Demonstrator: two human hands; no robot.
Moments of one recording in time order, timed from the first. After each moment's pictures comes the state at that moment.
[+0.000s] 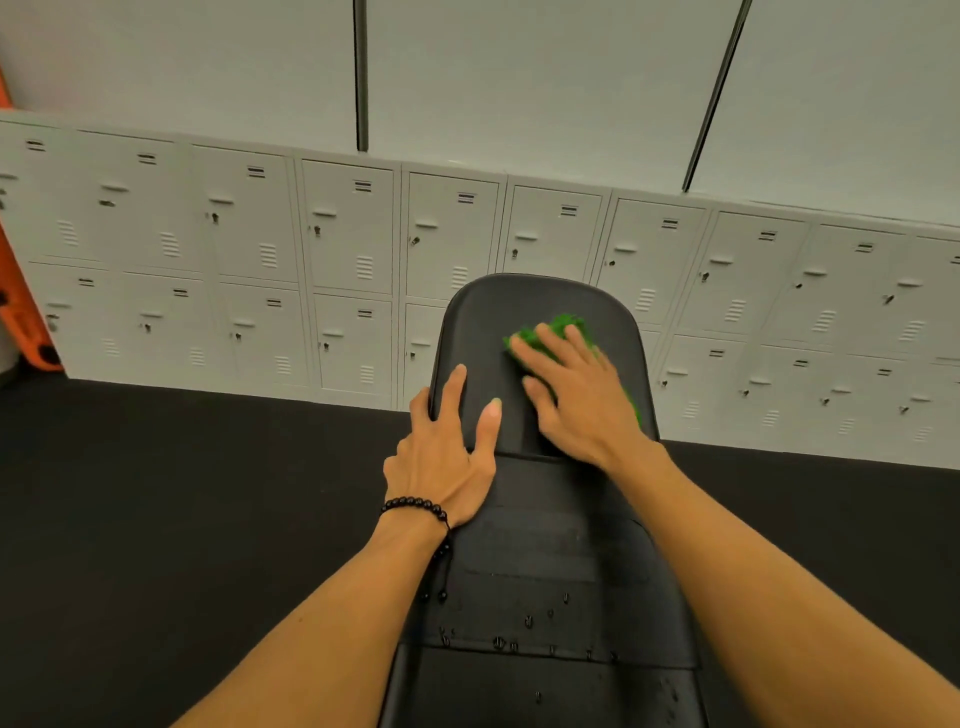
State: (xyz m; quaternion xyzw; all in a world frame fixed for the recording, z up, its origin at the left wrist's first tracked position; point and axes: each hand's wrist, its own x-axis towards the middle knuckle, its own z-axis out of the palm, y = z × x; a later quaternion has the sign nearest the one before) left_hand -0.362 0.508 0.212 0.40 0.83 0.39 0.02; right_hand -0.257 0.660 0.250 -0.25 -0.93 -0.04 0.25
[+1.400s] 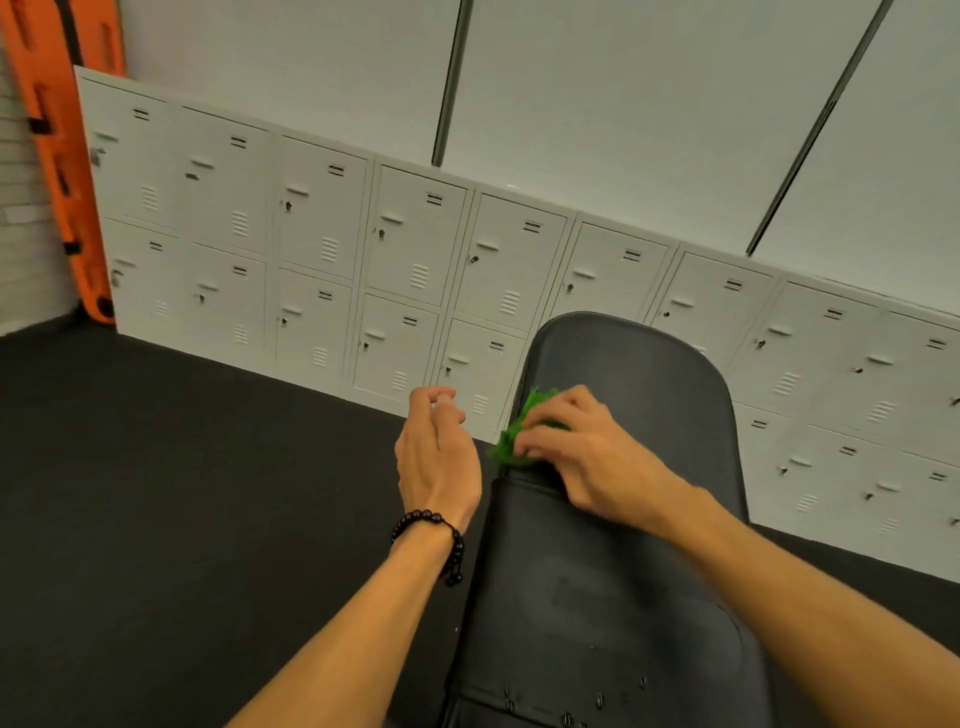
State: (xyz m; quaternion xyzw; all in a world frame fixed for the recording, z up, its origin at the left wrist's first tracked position) left_hand -0.413 0.488 0.223 0.16 0.66 0.73 0.04; right_hand -0.301 0.627 0.260 0.04 -0.98 -0.04 0.21
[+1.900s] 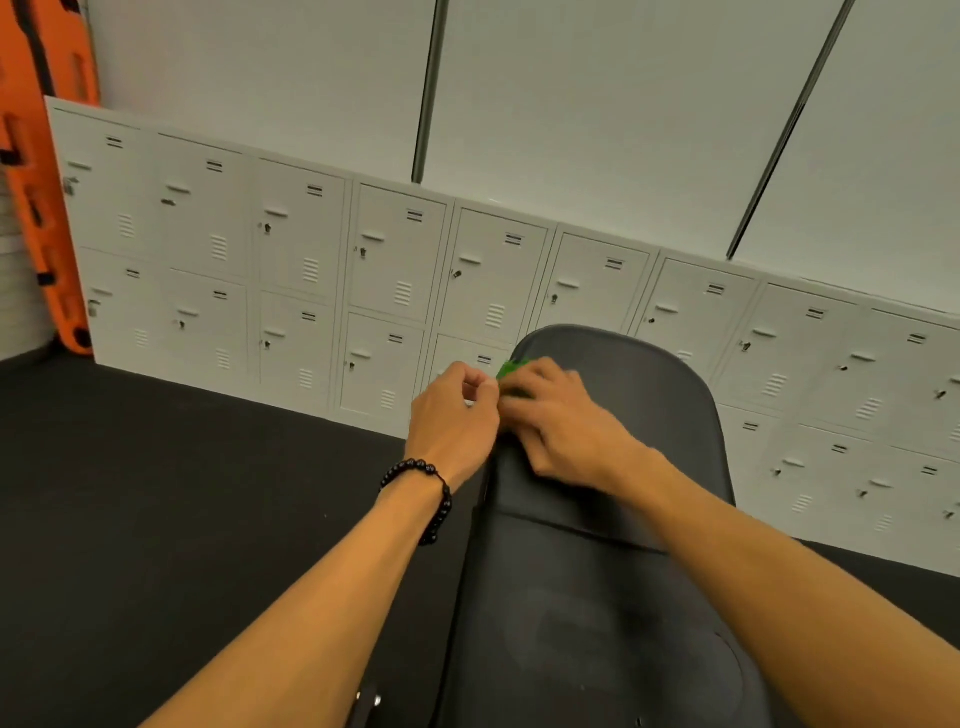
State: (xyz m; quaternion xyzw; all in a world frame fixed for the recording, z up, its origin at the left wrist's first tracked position) left_hand -0.436 0.518 0.266 0.34 0.71 0.61 0.07; right_hand -0.339 0.647 0.284 0.00 -0.97 -0.10 0.20
